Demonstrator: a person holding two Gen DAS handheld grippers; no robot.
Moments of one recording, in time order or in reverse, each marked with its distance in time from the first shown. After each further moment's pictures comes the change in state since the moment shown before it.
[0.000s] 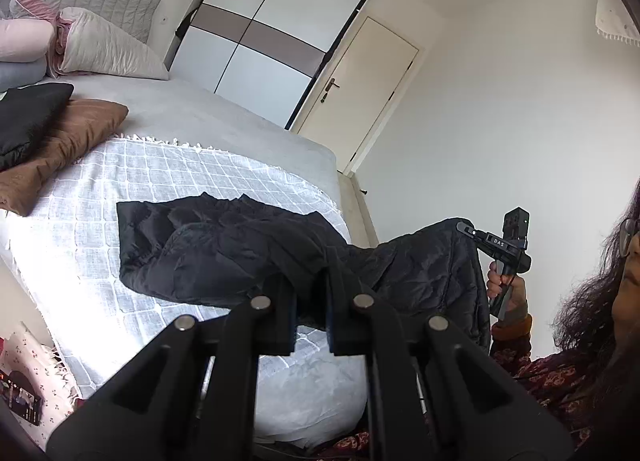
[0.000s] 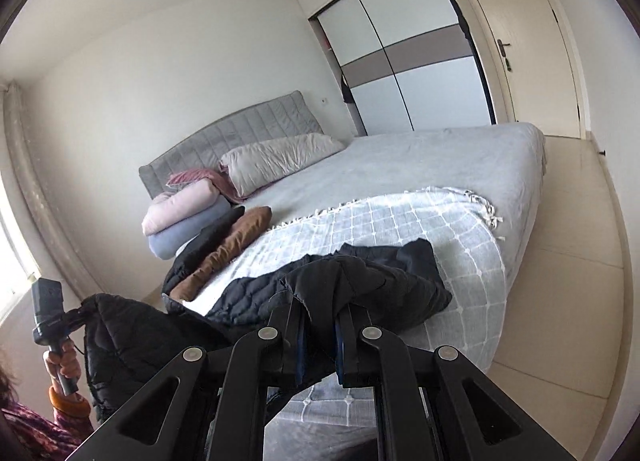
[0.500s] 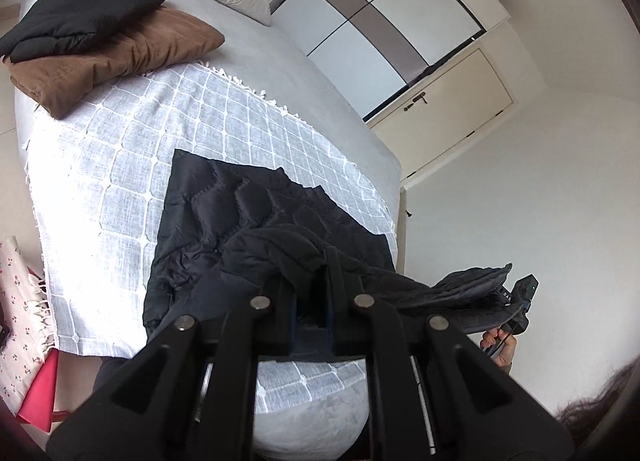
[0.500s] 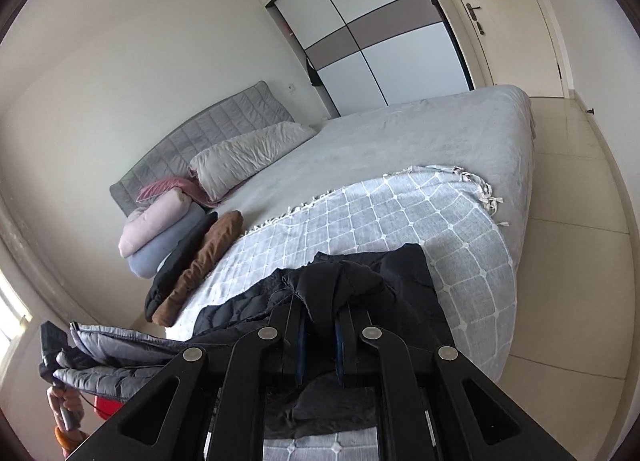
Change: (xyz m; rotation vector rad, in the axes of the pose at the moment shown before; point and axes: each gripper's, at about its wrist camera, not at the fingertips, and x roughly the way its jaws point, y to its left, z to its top) left arm 0.068 0.127 0.020 -0.427 0.079 0.156; right arm 0.130 -0.068 0.037 0.153 0.100 -0.048
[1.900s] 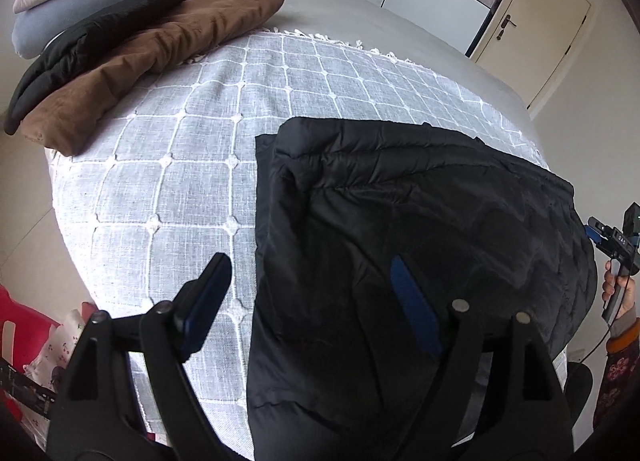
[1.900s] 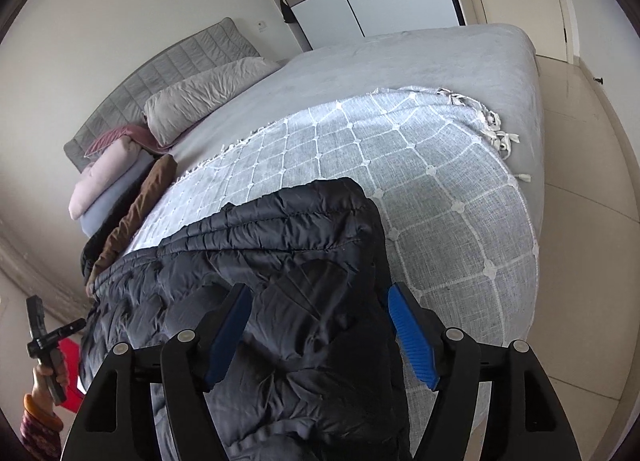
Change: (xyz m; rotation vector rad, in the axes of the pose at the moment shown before) left arm 0.131 0.067 -0.002 0.267 0.094 0.471; right arm 0.165 -0.100 -0.024 -0.018 0.213 -0.091
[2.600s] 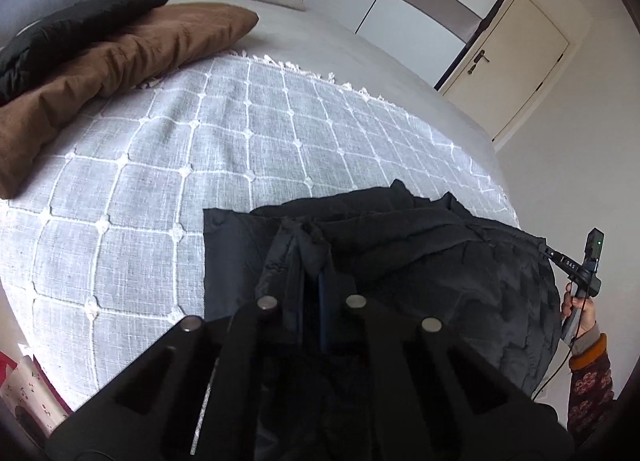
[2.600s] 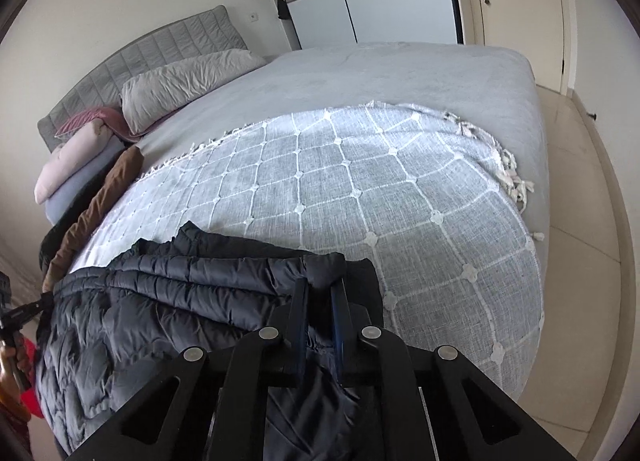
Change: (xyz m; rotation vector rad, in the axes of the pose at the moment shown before) left arm 0.029 0.003 0.056 -0.062 -0.098 -0.189; right arm 0.043 0.024 0.043 -0.128 -0.053 -0.139
